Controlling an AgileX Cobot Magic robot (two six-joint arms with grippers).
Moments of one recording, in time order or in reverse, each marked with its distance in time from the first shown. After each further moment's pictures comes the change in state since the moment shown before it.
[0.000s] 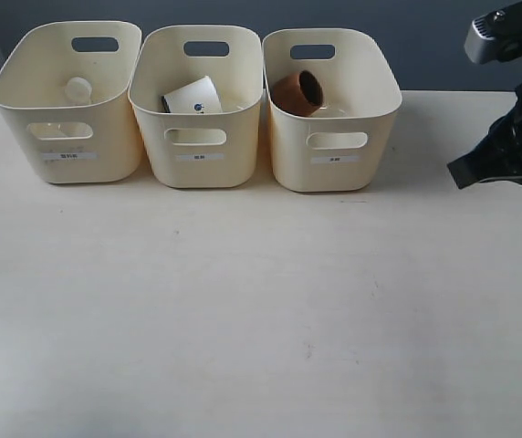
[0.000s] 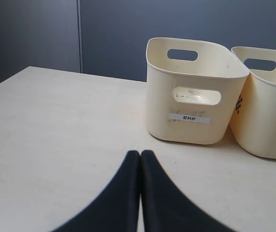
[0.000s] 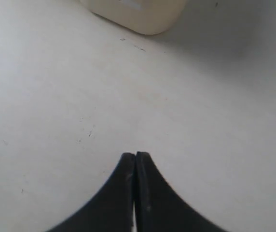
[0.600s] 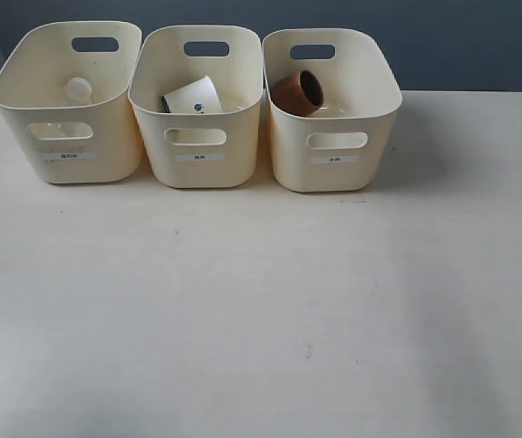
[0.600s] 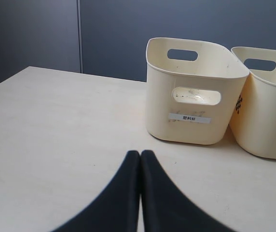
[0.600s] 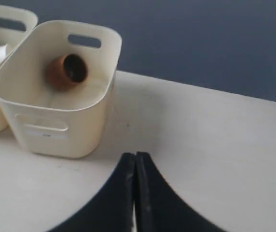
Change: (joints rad) left arm 0.000 0.000 0.000 0.000 0.000 0.000; right arm -0.186 -0.381 0.259 0.082 -0.475 0.004
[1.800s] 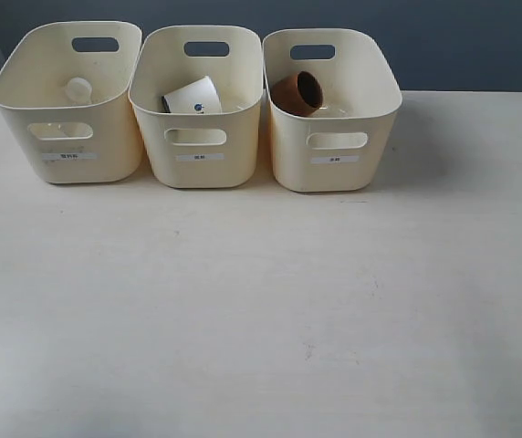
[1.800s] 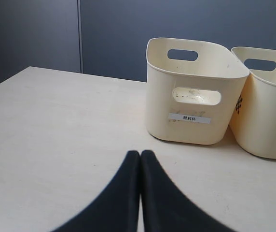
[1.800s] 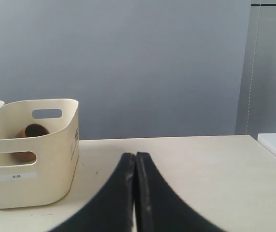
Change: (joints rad) left arm 0.000 0.000 0.000 0.000 0.000 0.000; right arm -0.124 -0.855 0.686 0.140 -0.298 0.004
